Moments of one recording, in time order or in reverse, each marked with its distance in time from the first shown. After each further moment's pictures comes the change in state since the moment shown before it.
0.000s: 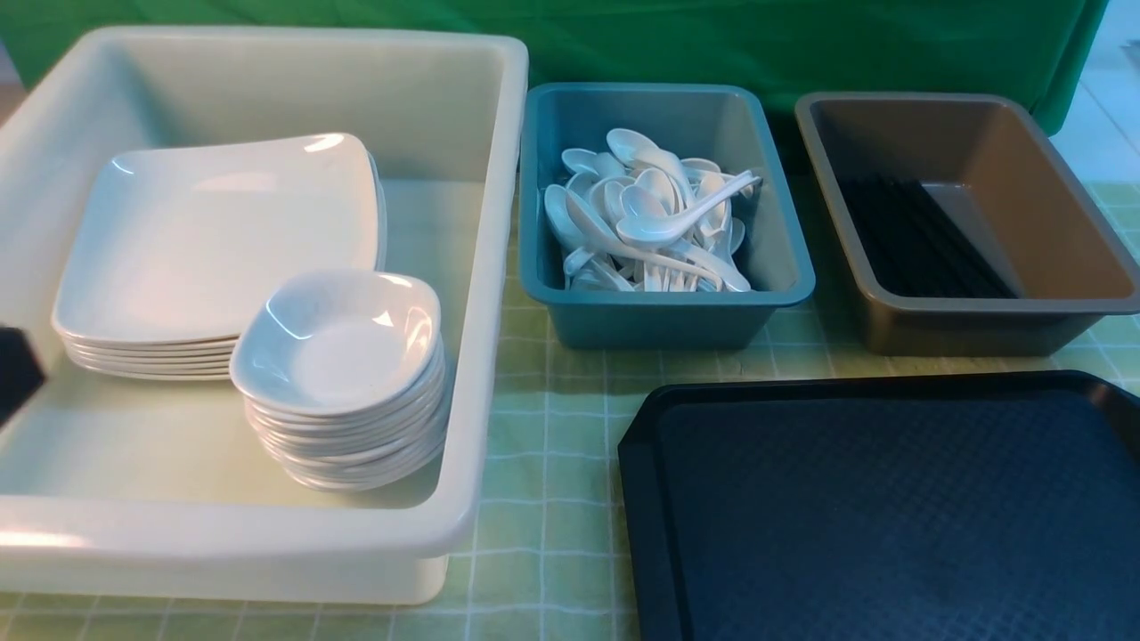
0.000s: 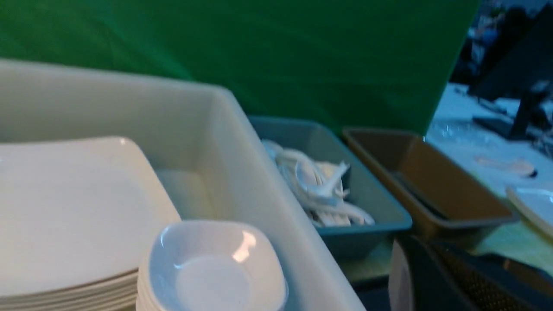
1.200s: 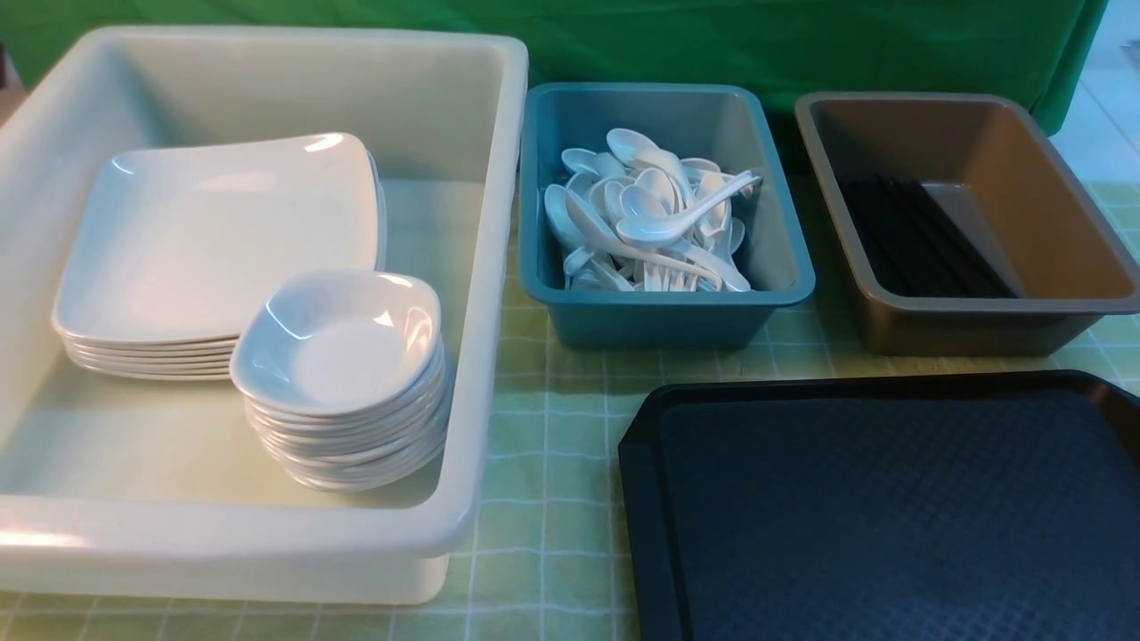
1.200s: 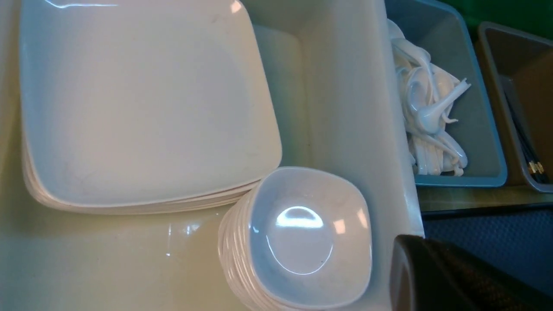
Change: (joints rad) right arm 0.000 0.000 0.000 0.000 -0.001 0.233; left arm 0.564 0.972 -0.922 -0.244 0.828 0.190
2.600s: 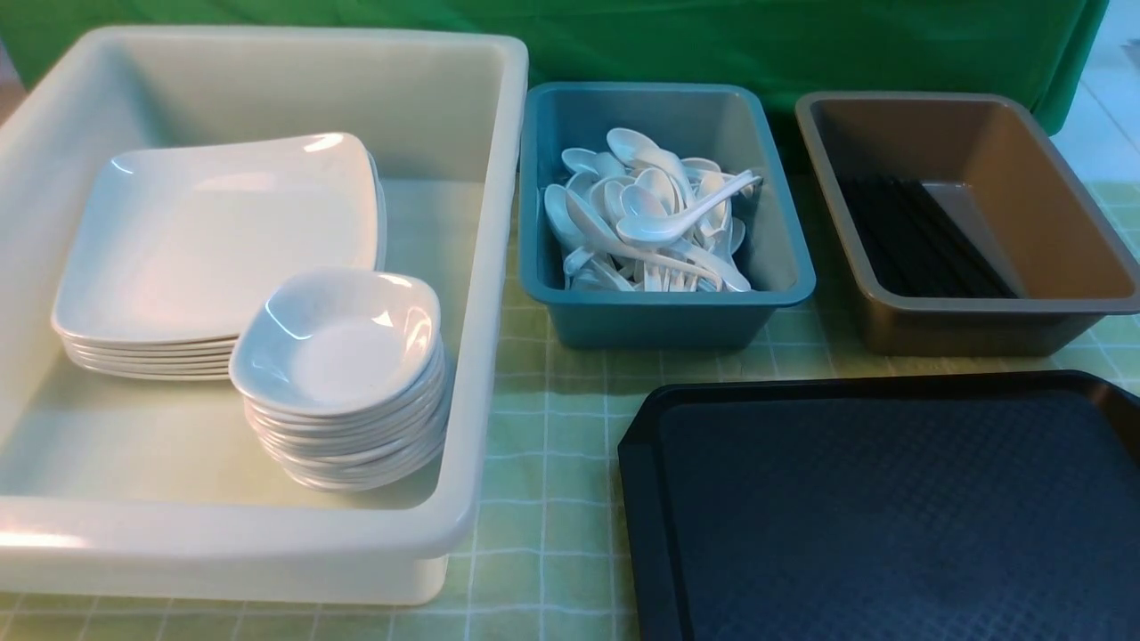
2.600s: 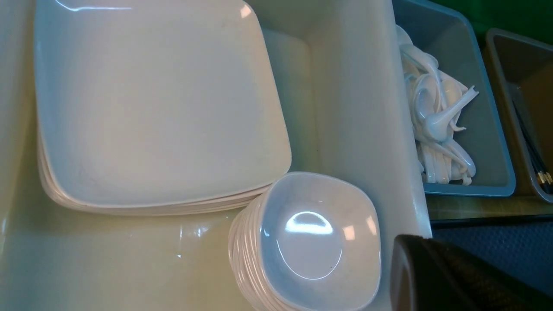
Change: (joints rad) right arm 0.449 0.146 -0.382 -0.142 0.104 0.000; left arm 0.059 -0.003 -0.010 0.001 0.002 -0.007
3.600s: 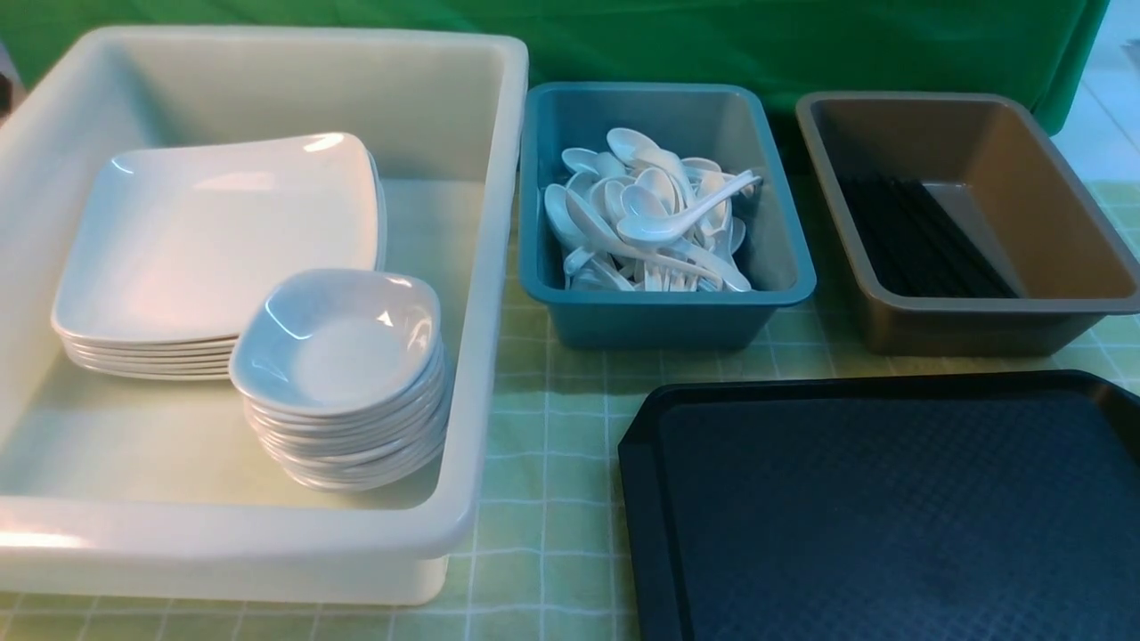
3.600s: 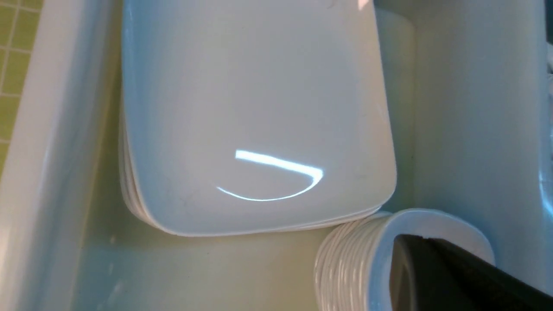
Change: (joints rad) right arm 0.000 -0.028 -0.088 -0.063 0.174 -0.007; left arm 0.002 0.335 -0.190 0.096 -0.004 -0.015
